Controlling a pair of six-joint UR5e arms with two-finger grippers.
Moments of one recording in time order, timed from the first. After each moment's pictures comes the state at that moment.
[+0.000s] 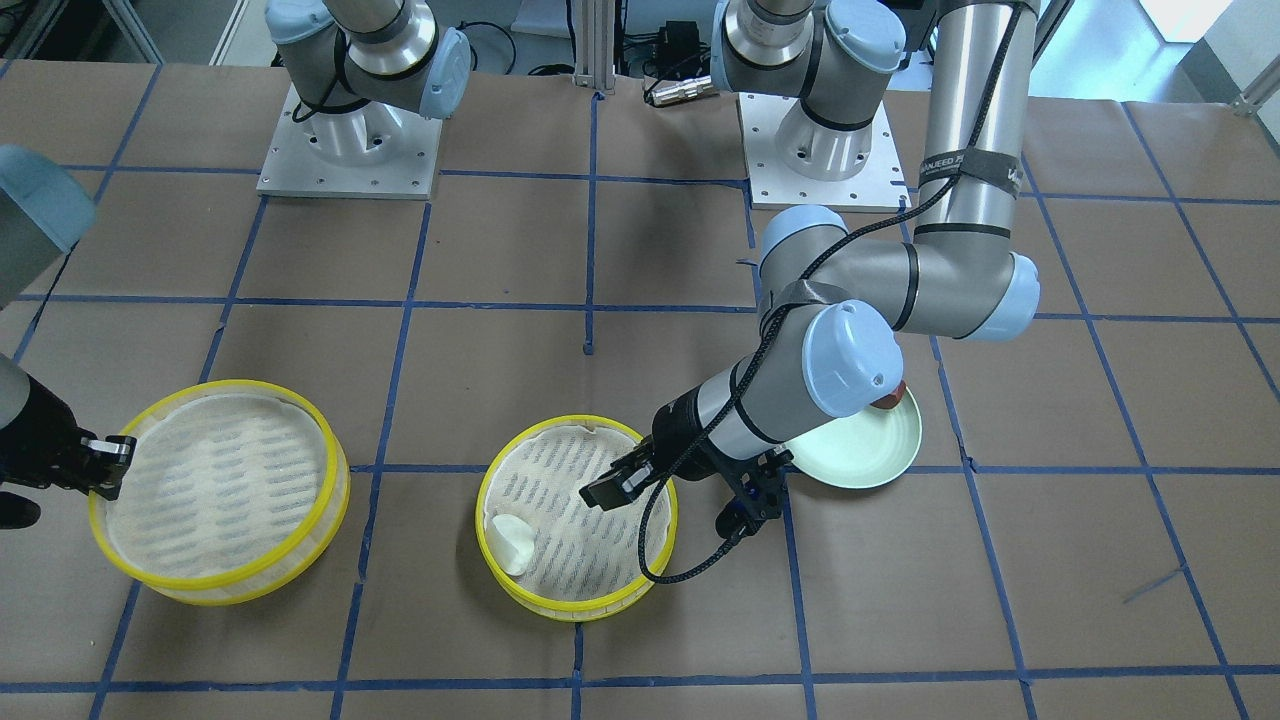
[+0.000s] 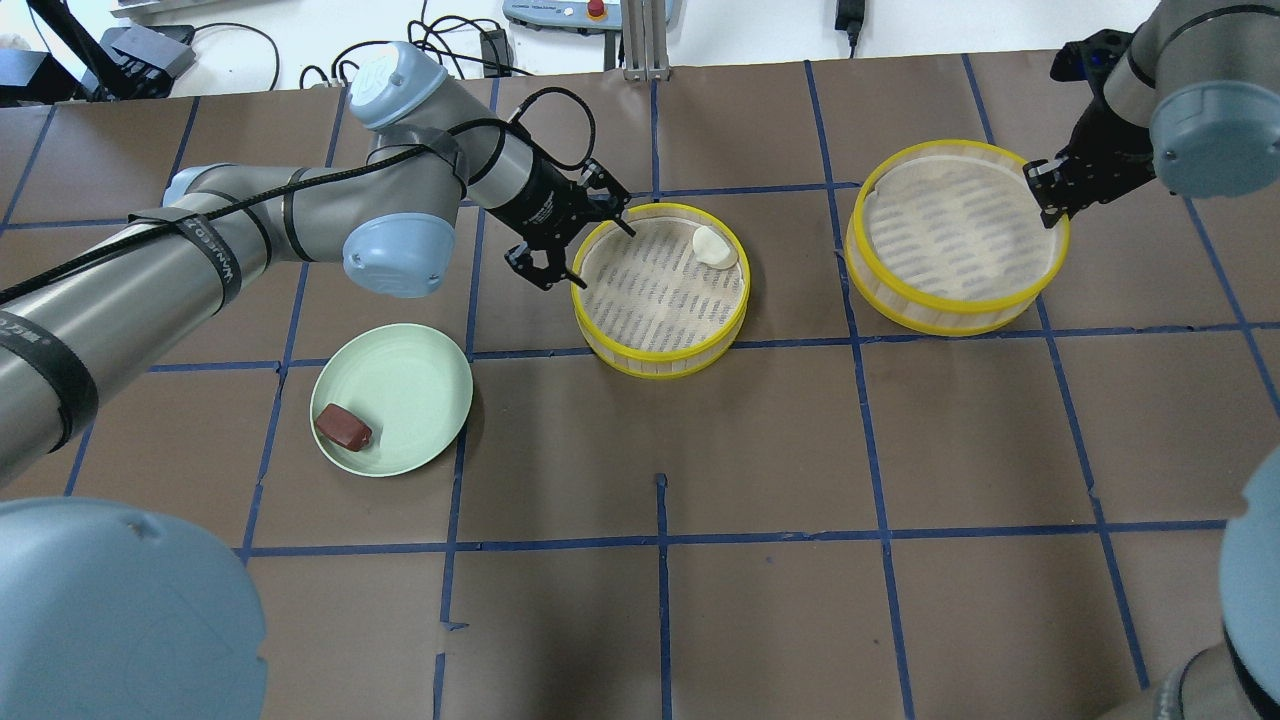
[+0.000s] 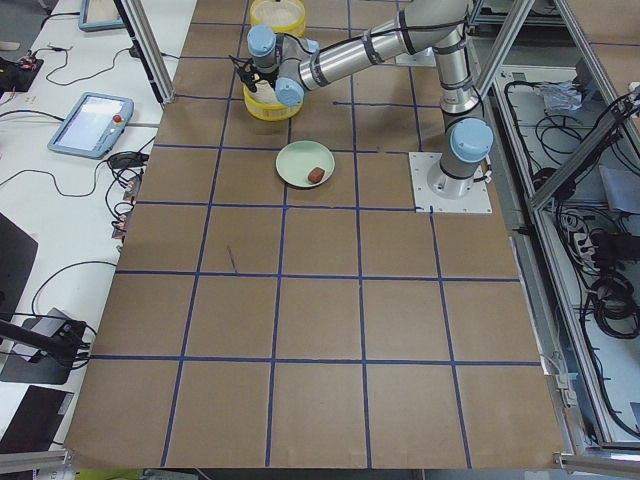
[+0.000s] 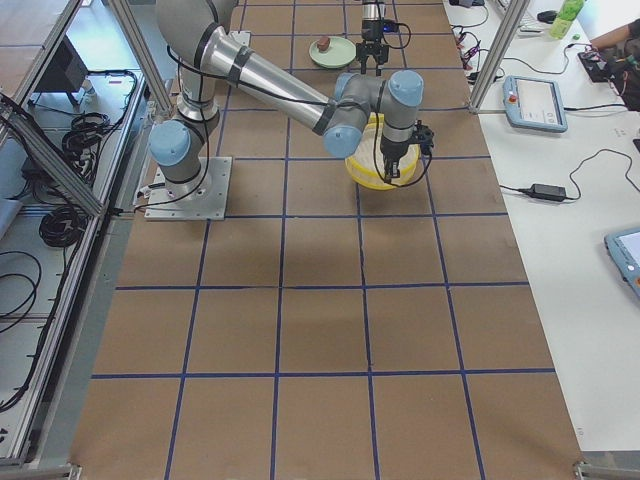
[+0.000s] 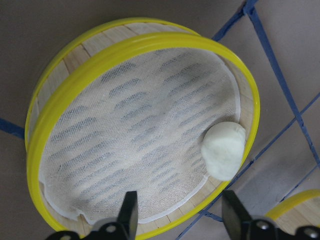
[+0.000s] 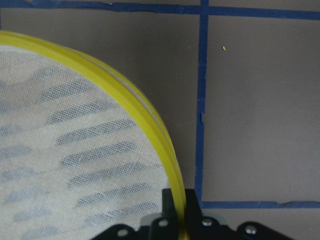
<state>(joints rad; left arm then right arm) -1.67 -2.03 -1.65 -0.98 1.20 -0.64 1.29 -1.23 1.61 -2.00 -1.59 -0.30</state>
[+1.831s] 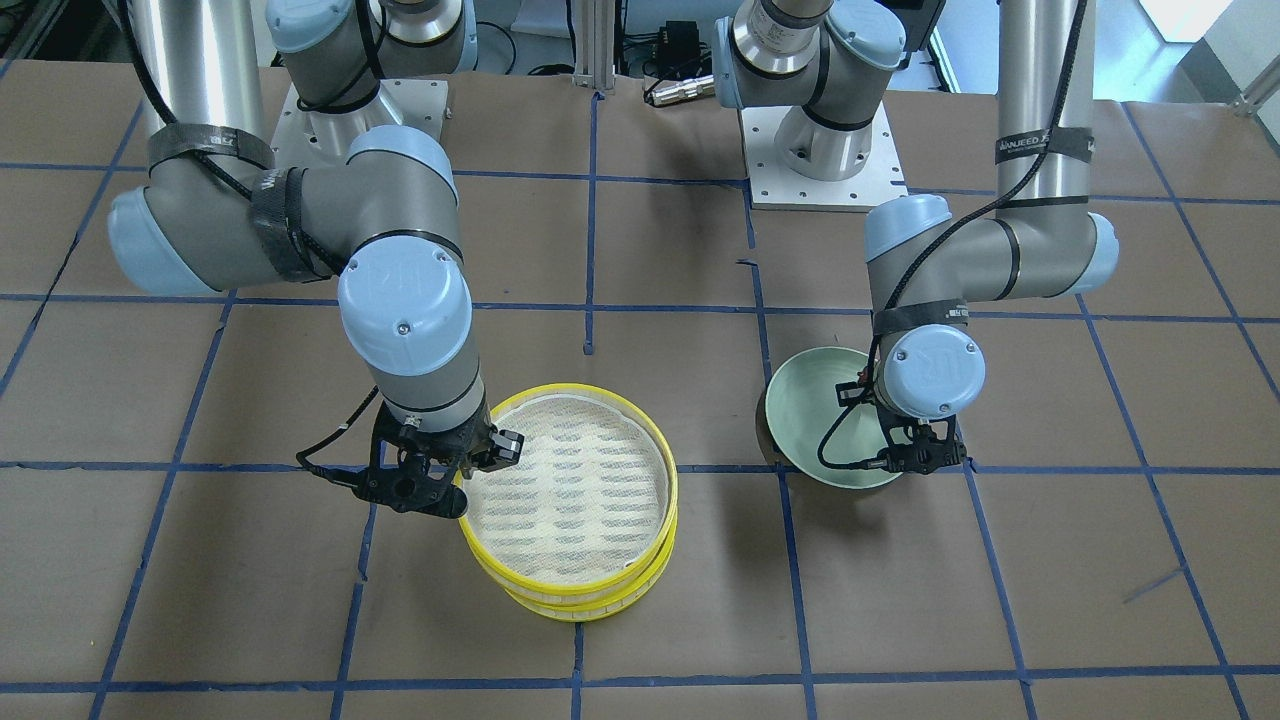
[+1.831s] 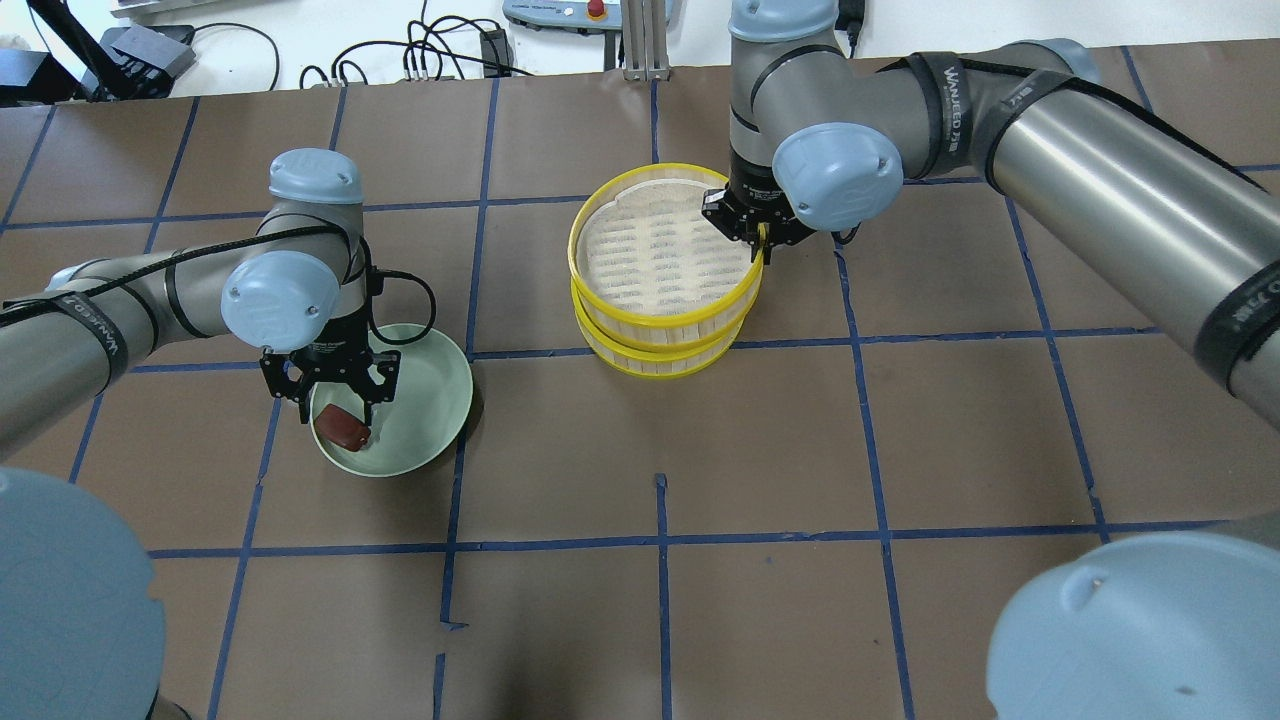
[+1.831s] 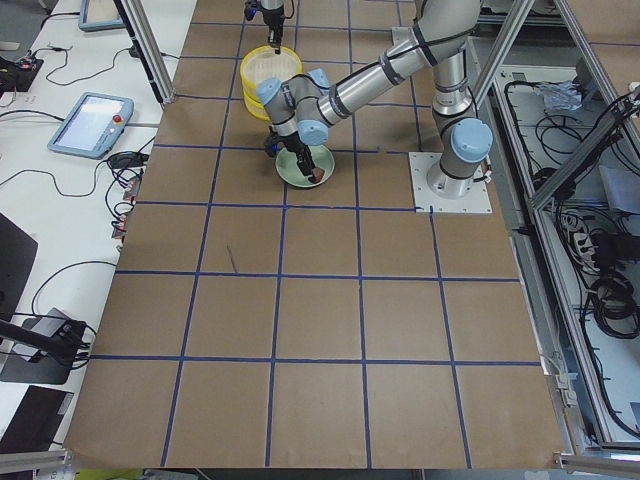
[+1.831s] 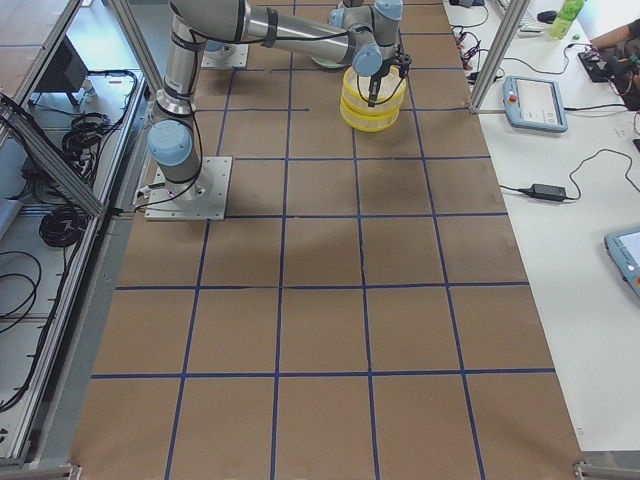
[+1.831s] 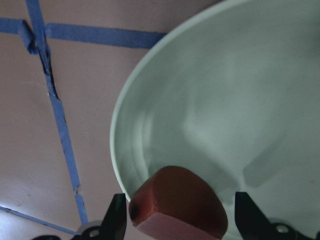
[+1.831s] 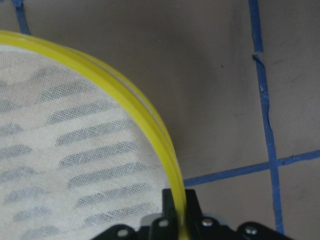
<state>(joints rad) -1.46 -1.97 -1.86 -1.29 1.94 -0.06 1.78 -1.12 1.51 -1.92 -1.61 0.40</state>
